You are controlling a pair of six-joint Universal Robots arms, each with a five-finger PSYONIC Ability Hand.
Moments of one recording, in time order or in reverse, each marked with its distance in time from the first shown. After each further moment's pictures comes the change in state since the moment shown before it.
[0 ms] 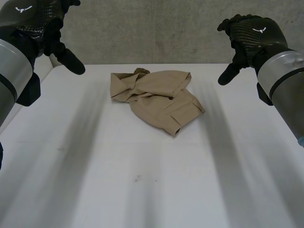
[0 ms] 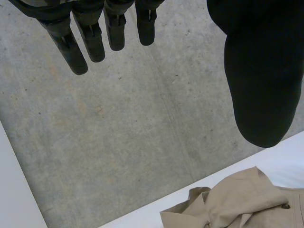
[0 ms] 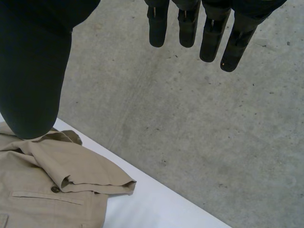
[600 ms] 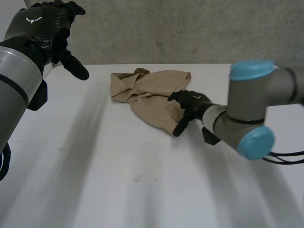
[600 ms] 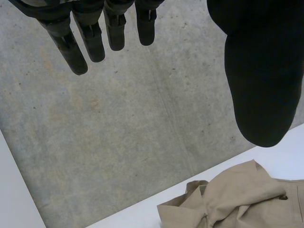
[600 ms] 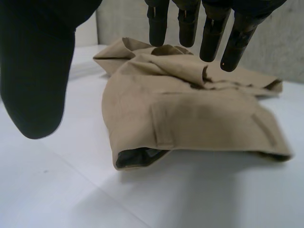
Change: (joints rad) left arm 0.000 -0.022 -0.043 0.053 0.005 0.007; right arm 0.073 0.574 -0.280 0.127 -0.210 0.241; left_hand 0.000 0.000 0.000 0.000 0.000; right_hand 0.000 0.000 0.000 0.000 0.000
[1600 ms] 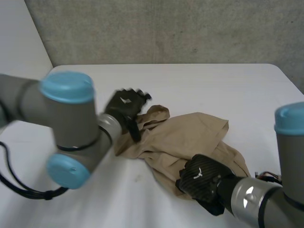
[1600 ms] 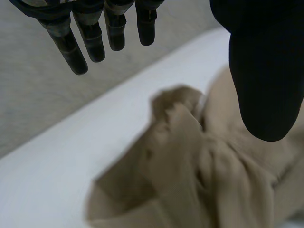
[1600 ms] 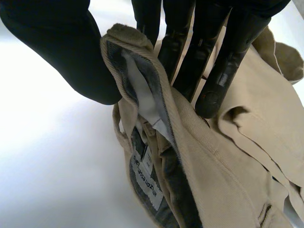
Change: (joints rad) left arm -0.138 -0.536 0.060 0.093 0.157 0.135; right arm 0.069 -0.640 0.762 0.238 -0.094 -0.939; left_hand 0.000 0.000 0.000 0.000 0.000; right_hand 0.784 0.954 0.952 0.951 0.913
